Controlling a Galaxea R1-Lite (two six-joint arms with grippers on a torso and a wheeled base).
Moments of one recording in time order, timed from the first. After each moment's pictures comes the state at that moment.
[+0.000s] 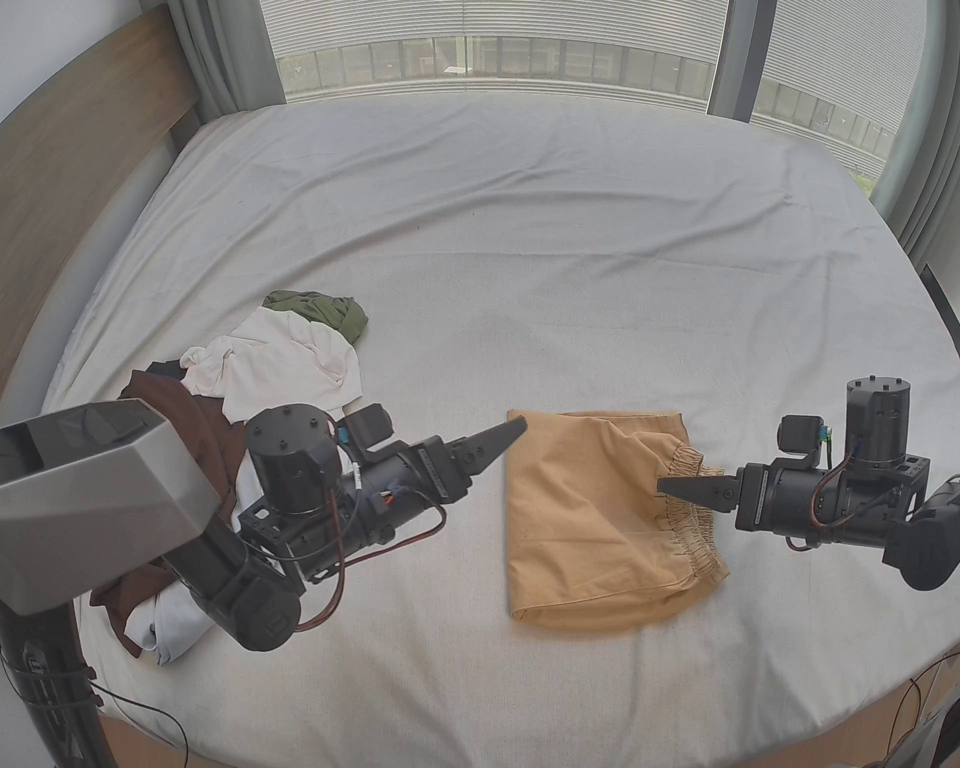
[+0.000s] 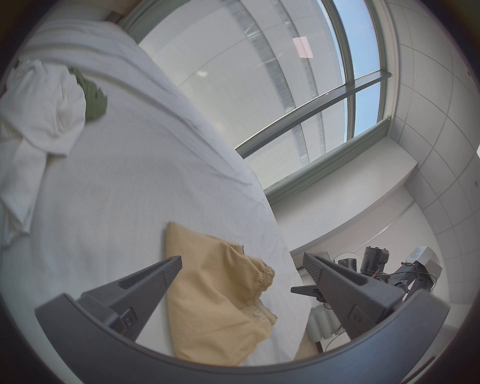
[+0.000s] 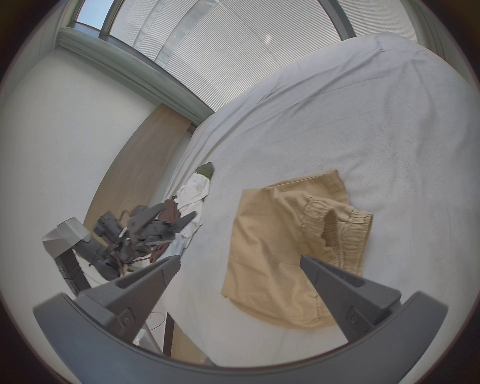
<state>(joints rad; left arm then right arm) -0.52 2.15 -0.75 -1.42 -0.30 -0.66 0.30 1.70 -0.56 -0.71 0.39 0.40</state>
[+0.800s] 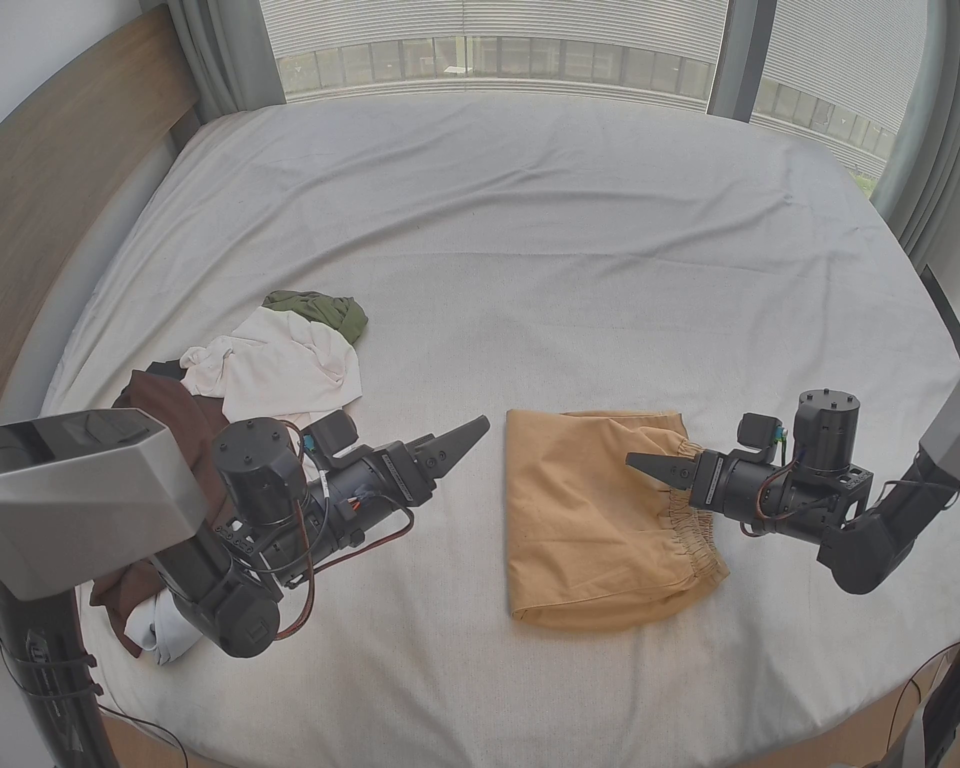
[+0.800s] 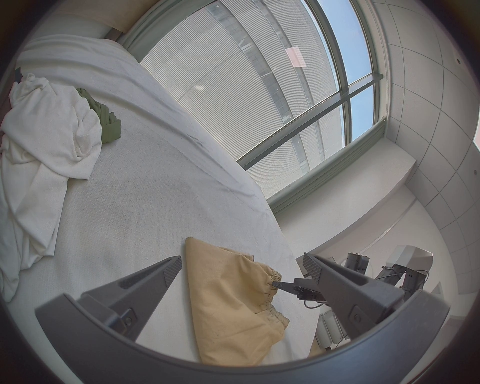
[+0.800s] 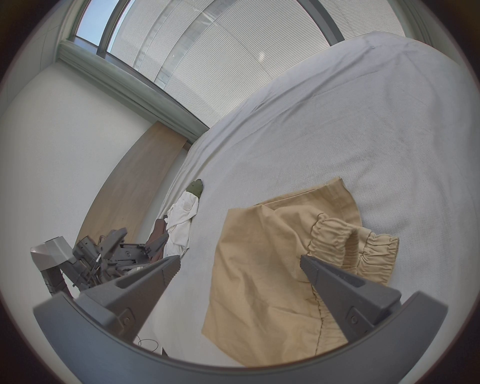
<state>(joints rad) -0.48 2.17 -0.67 -1.55 -0.31 -0.66 0.29 1.98 -0.61 -1.06 0.37 0.48</state>
